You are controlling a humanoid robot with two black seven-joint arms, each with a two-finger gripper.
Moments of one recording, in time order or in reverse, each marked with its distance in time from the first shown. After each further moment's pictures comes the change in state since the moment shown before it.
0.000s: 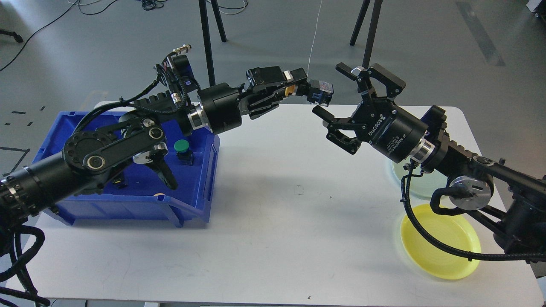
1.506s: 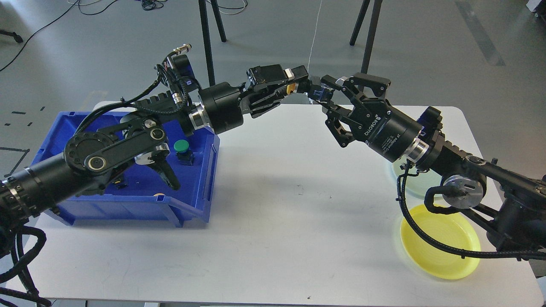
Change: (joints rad) left arm 0.005 -0.006 -0.013 -0.011 0.001 0.007 0.002; right arm 0.011 0.033 -0.001 -0.043 -0.014 -0.007 -0.003
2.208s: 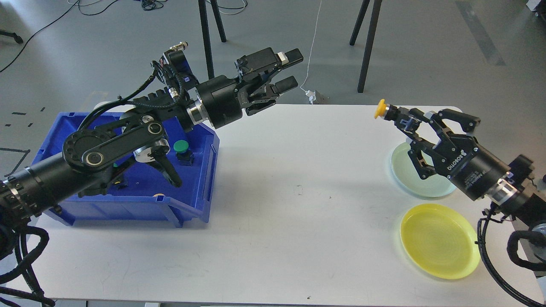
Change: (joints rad) left arm 0.004 -0.005 -0.024 0.009 -0.071 -0.003 -0.002; right arm -0.576 -0.398 0.267 0.128 0.142 -0.008 0.018
